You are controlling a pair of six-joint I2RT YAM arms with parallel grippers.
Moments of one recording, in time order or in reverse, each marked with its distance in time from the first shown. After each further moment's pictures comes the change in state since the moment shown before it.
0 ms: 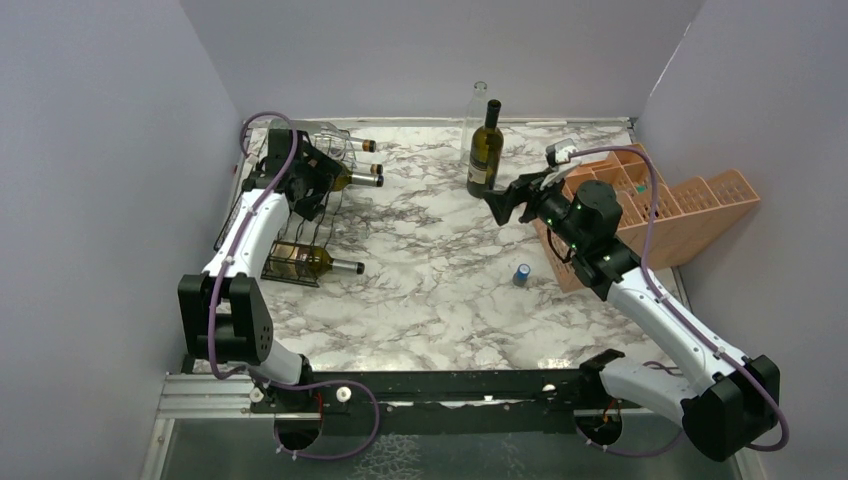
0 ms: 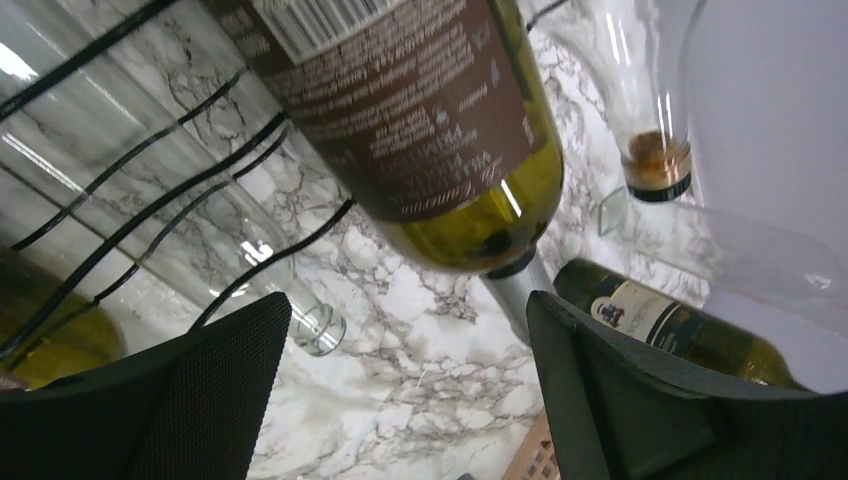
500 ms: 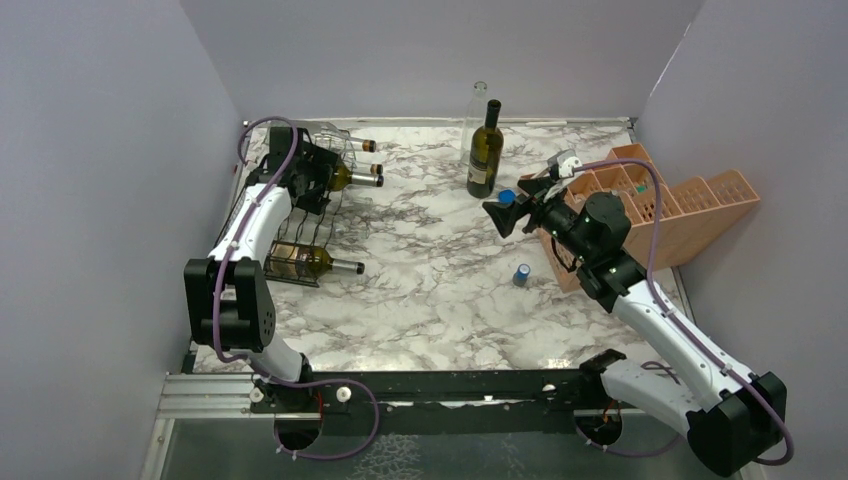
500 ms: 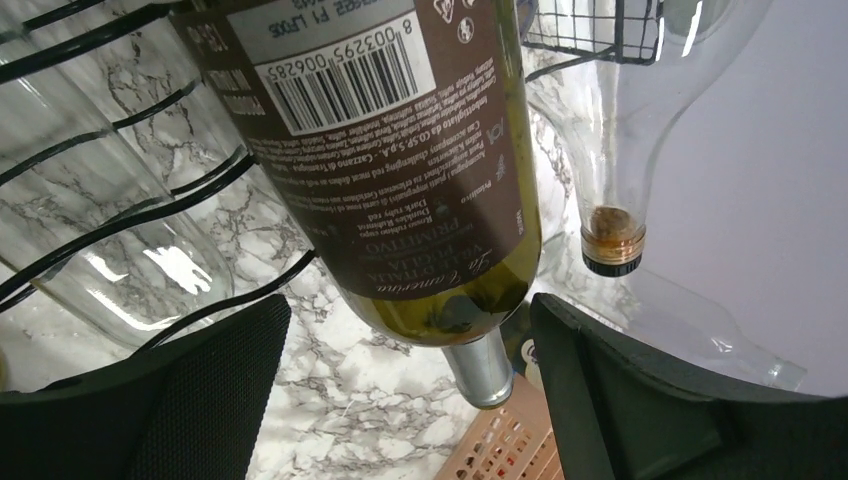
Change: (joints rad) left arm 0.021 0.080 0.019 0.082 0.005 -0.199; right arm 0.000 -0.078 -0.064 0.026 -0.093 -0.058
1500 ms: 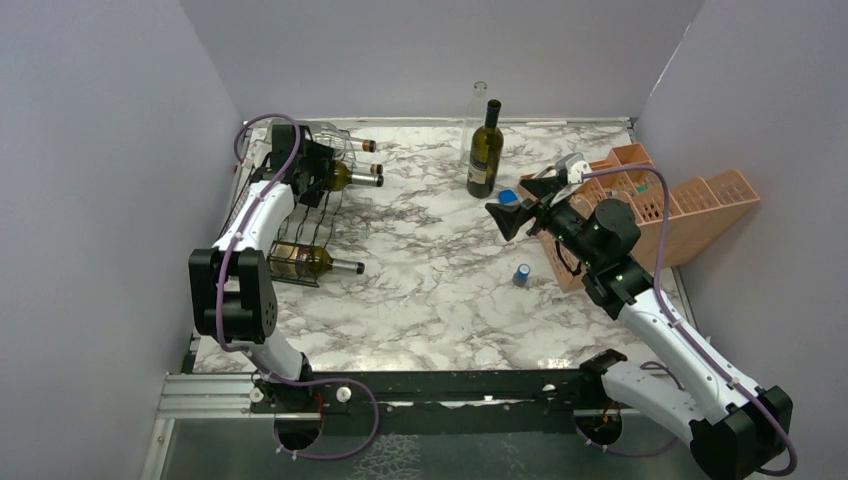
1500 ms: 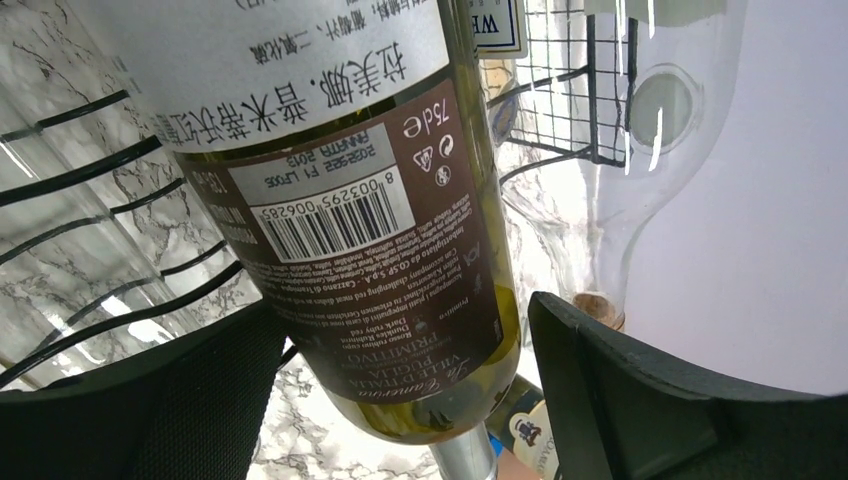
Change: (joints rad) left arm -0.001 0.059 0.010 0.090 -0.126 -0.038; right arm 0.000 -0.067 -0.016 0.018 -0.023 -0.004
